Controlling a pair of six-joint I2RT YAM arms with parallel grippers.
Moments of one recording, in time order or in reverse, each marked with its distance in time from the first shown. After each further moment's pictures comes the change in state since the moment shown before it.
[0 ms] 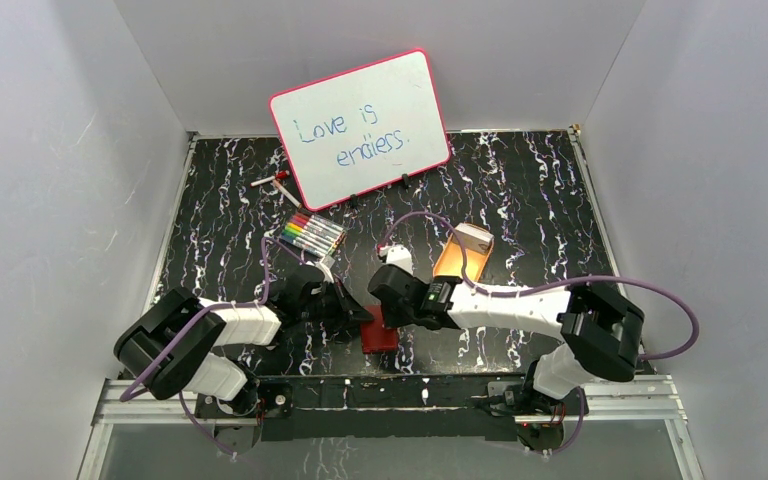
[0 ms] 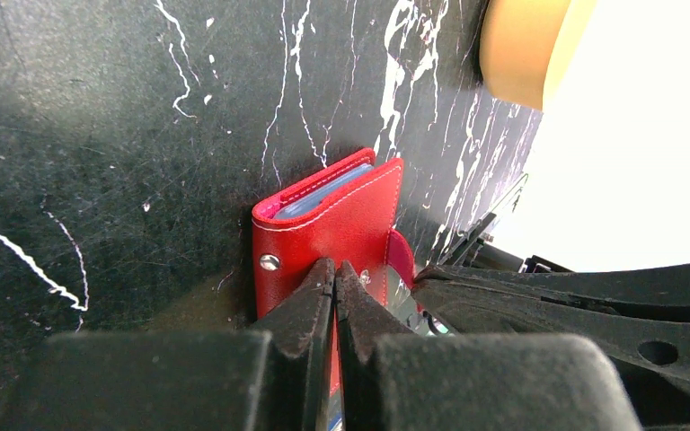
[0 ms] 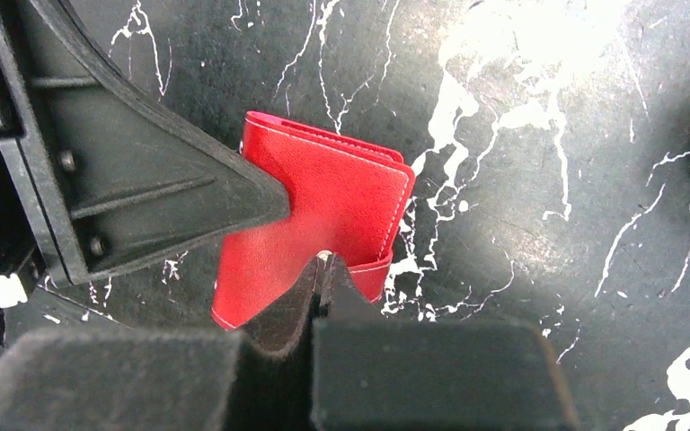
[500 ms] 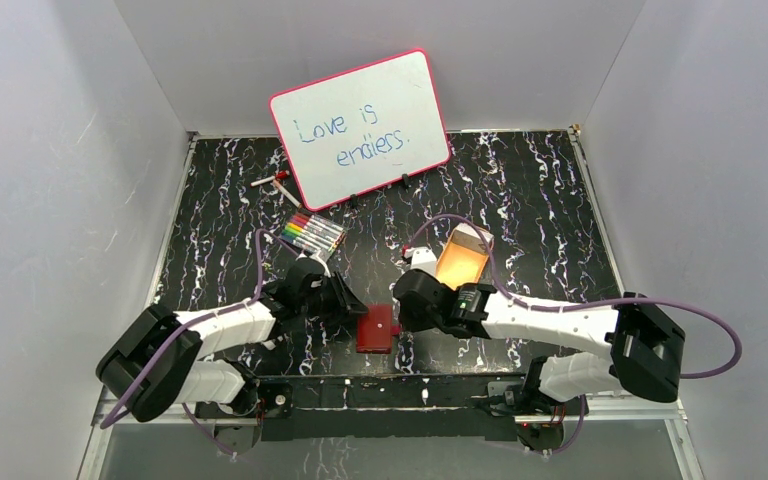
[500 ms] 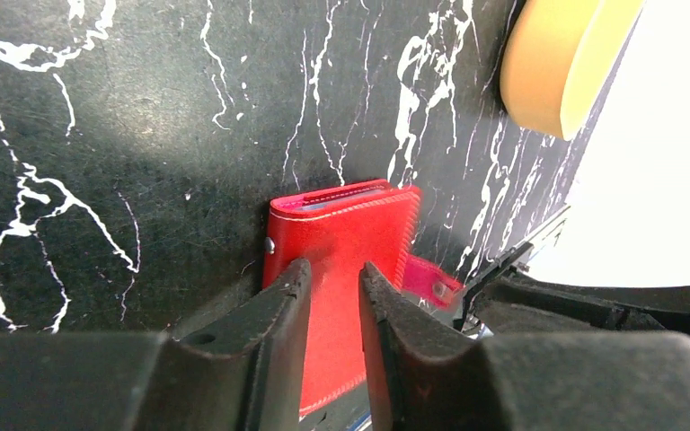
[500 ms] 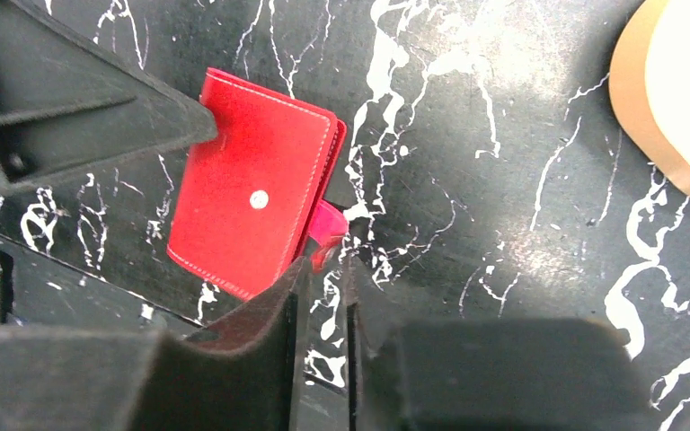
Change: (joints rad) left arm 0.000 -0.132 0.077 -0.262 -0.100 0.069; right arm -0.007 -0.214 -0.124 -0.047 0.024 0.037
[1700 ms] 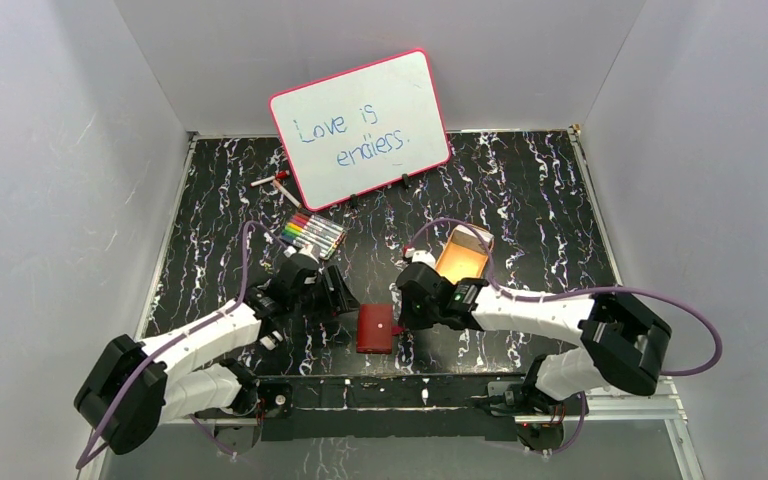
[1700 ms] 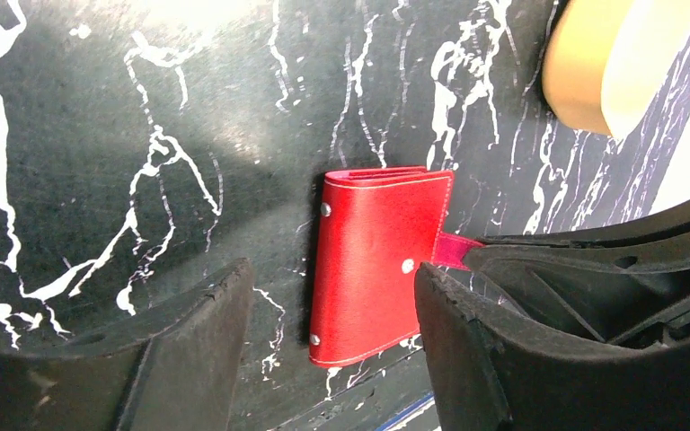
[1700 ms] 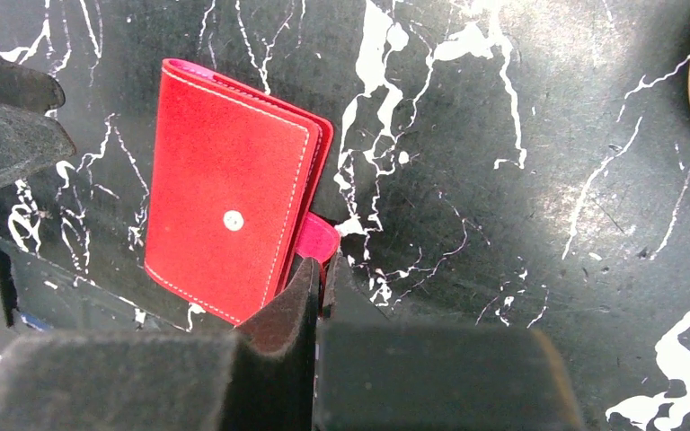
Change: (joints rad) left arm -0.001 -0.187 0.074 -0.346 -0.124 0.129; right arm -0.103 0.091 -0.055 0.109 -0.179 -0.006
